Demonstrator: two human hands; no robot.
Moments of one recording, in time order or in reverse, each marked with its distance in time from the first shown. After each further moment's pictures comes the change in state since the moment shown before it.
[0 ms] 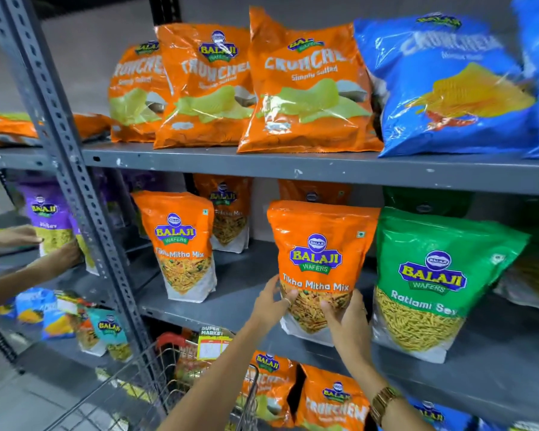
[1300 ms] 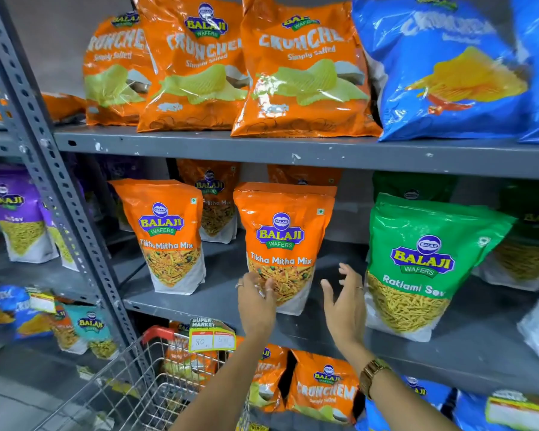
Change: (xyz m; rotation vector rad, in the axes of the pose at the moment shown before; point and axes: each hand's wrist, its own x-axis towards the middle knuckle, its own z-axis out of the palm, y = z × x) left_hand -0.012 -0.019 0.012 0.161 0.486 0.060; right_hand 0.004 -0.002 0.003 -0.125 0.227 -0.199
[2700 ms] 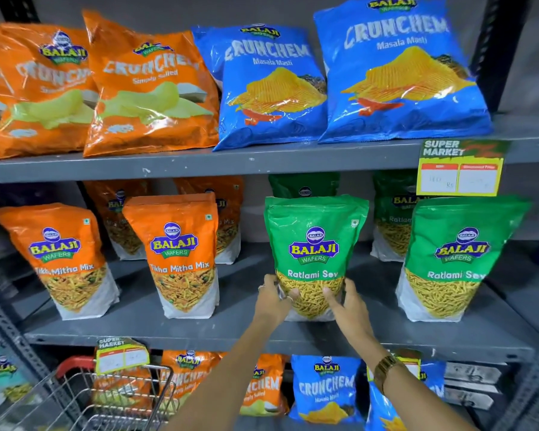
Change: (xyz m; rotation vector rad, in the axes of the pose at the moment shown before) left_hand -0.098 0.091 0.152 0.057 -0.575 0.023; right_hand 0.027 0.126 -0.174 0.082 -0.246 0.393
